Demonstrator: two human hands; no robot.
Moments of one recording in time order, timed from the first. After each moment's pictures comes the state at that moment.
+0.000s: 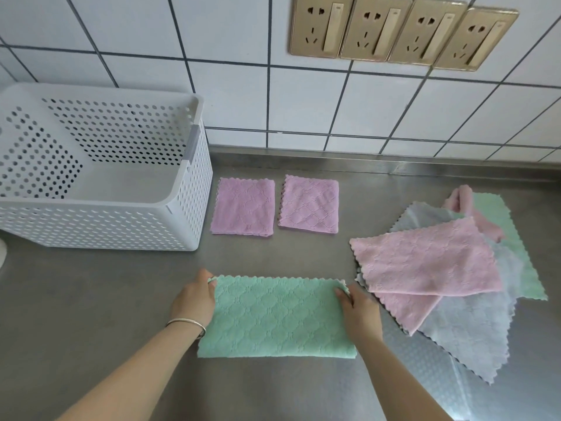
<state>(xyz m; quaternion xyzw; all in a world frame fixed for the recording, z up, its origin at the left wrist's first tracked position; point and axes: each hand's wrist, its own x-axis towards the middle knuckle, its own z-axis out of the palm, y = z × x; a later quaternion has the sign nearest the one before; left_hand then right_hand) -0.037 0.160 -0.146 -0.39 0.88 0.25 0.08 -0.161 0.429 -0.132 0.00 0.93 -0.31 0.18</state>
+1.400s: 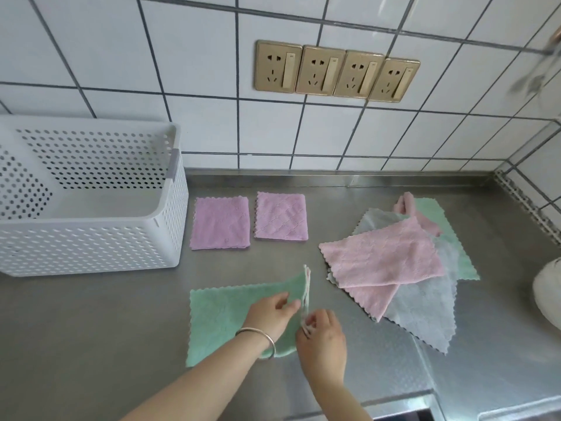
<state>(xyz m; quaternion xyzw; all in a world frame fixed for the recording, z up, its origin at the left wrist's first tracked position) -0.078 0.293 -0.087 -0.22 0.85 0.45 0.17 -0.073 0.413 -0.108 -0.04 0.96 -0.27 -0.01</state>
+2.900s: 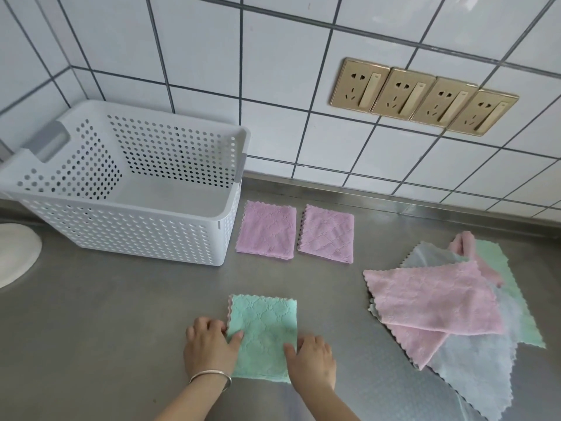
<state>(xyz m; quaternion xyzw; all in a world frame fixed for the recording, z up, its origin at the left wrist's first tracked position) 0.014 0.198 -0.144 -0.48 0.84 0.25 0.05 -0.069 0.343 -0.131 -0.11 0.96 -0.12 0.24</state>
